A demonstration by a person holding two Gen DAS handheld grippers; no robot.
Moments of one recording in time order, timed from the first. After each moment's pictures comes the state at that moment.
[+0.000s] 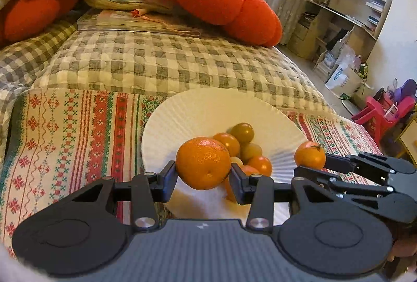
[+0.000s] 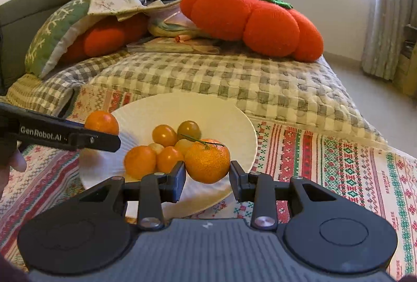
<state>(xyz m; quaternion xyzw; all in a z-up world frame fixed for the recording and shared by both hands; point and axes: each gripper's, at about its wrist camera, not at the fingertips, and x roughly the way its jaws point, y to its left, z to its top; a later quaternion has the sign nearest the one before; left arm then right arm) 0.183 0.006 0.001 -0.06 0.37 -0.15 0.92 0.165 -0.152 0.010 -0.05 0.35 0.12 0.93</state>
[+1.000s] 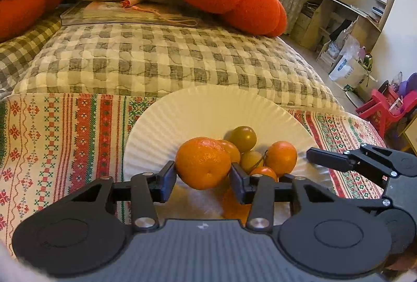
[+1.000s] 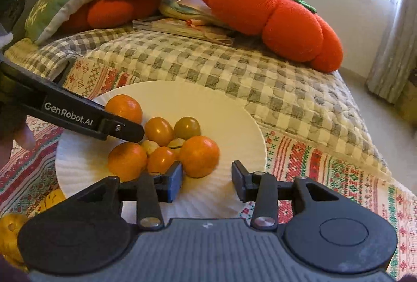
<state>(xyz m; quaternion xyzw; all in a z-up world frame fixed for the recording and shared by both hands) 0.212 -0.011 -0.007 -0.05 0.39 -0.14 0.91 0.187 -0.132 0.000 -0.13 0.36 0.13 0.92</state>
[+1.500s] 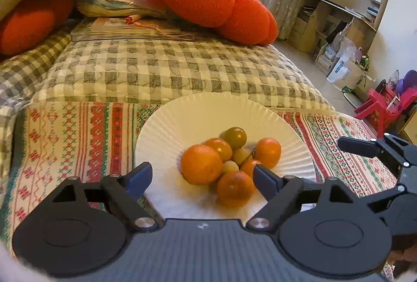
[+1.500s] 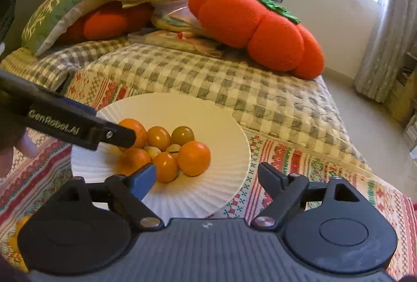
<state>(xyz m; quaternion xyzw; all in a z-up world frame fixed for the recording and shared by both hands) 0.178 -0.003 0.016 -0.04 0.37 -0.14 0.92 0.160 -0.137 0.027 -0.11 0.35 0.10 0.93</state>
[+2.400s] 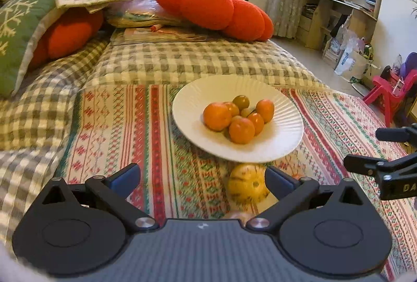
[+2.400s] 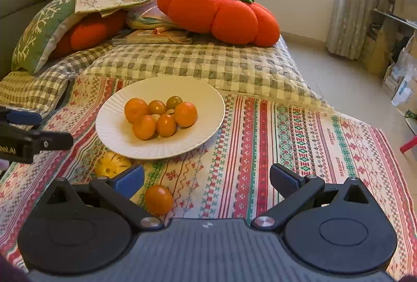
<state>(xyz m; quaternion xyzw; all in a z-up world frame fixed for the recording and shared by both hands) 0.076 0.023 0.028 0.01 0.35 -0.11 0.93 0.080 -0.147 0.055 -0.05 0.38 0.04 0.92</state>
